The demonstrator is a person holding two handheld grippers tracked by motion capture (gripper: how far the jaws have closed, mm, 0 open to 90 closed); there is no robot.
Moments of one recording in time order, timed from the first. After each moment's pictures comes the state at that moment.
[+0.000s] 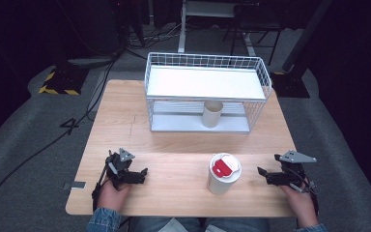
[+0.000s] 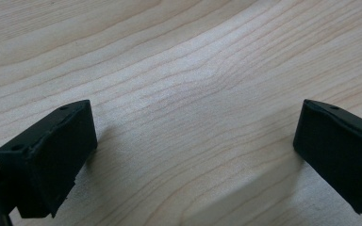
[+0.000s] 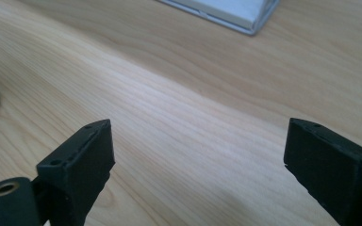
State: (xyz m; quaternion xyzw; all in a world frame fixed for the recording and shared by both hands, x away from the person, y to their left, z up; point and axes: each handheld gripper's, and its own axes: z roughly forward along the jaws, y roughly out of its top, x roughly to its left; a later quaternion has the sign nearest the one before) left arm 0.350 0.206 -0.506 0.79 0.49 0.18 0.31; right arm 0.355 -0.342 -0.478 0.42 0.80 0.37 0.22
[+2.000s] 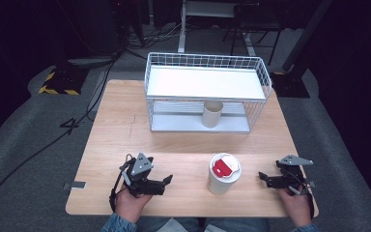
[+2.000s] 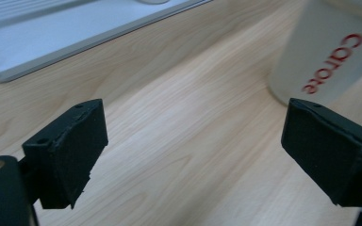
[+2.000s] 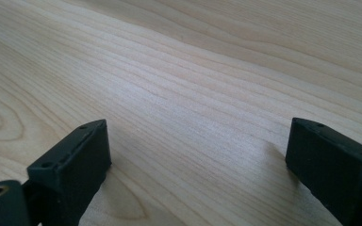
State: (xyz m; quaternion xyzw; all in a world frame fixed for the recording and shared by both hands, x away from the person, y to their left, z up) left arm 0.304 0.141 -0.449 0.80 0.36 0.13 0.46; right arm 0.357 -0.352 -0.505 0.45 0.80 0.34 0.20
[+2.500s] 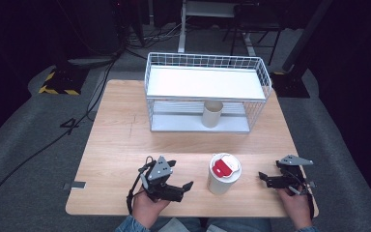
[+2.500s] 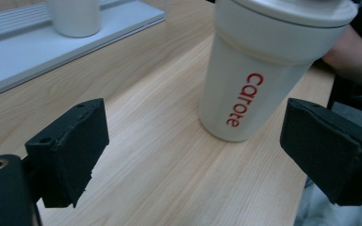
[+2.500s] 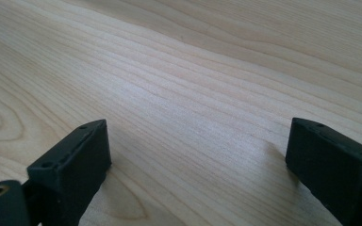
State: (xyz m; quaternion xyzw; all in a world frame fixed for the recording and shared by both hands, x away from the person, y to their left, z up) left arm 0.298 0.092 -0.442 0.80 0.30 0.10 0.51; right arm 0.357 -0.352 -0.505 0.45 0.80 0.34 0.20
